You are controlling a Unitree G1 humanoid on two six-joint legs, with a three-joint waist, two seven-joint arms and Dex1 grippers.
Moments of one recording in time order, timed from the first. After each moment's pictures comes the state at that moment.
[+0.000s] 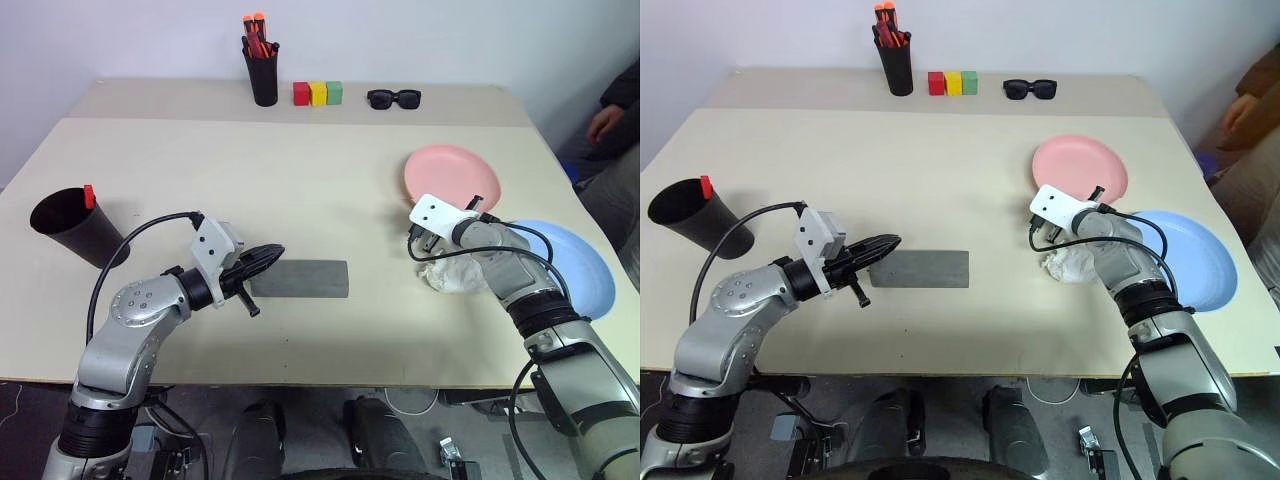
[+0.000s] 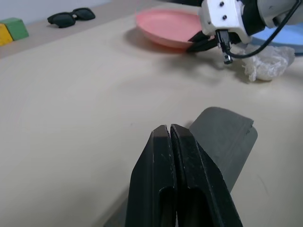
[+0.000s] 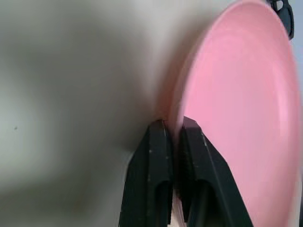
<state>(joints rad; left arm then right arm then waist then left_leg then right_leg) -0.15 0.52 0.05 -0.44 -0.37 0.49 -0.73 -0.70 -0.62 0.31 0.54 -0.35 0.13 0.42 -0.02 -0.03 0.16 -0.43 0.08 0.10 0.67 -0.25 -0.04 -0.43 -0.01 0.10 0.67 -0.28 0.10</state>
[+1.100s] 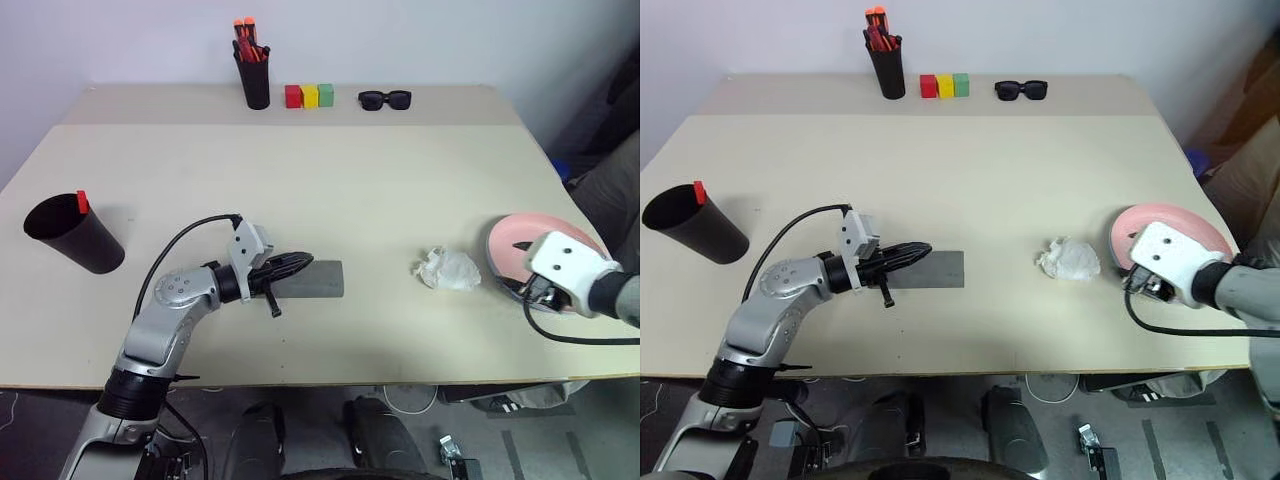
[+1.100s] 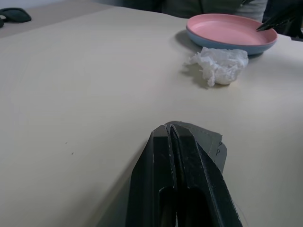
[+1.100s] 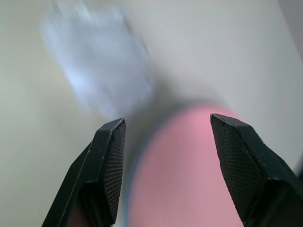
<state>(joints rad) -0.28 0.47 -0.10 -0.18 -0.36 0.34 -0.86 0.06 -0.96 -0.31 -0.41 0.02 0.42 0.90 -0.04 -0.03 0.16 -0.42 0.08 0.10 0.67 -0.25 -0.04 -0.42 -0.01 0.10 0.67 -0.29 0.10</state>
